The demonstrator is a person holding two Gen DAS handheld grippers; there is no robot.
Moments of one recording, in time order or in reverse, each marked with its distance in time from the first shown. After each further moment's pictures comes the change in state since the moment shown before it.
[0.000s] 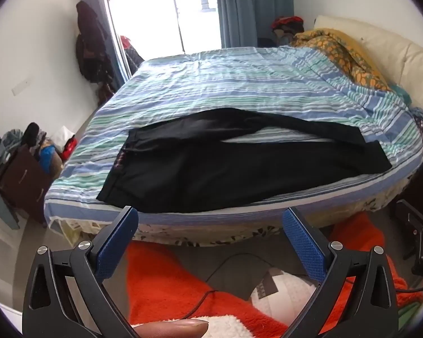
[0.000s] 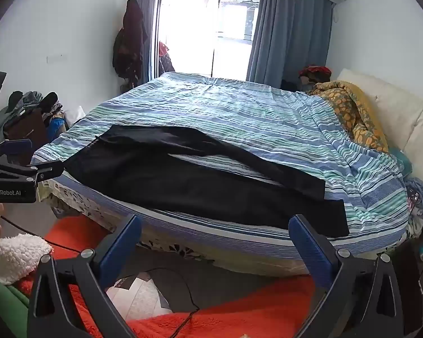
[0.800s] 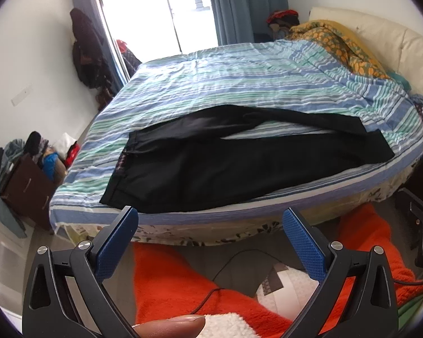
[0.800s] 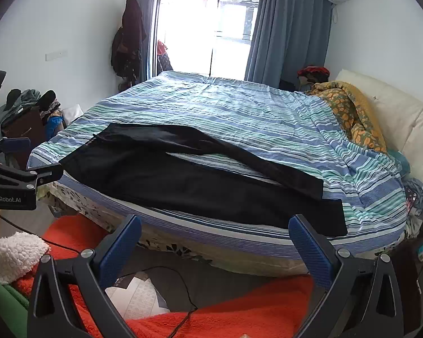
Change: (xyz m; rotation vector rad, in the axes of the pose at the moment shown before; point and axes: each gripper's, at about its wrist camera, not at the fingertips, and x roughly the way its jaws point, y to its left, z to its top) left arm 0.003 -0.011 -0.002 0.062 0.002 0.027; right arm 0.000 0.000 0.001 0.002 -0.001 -0.019
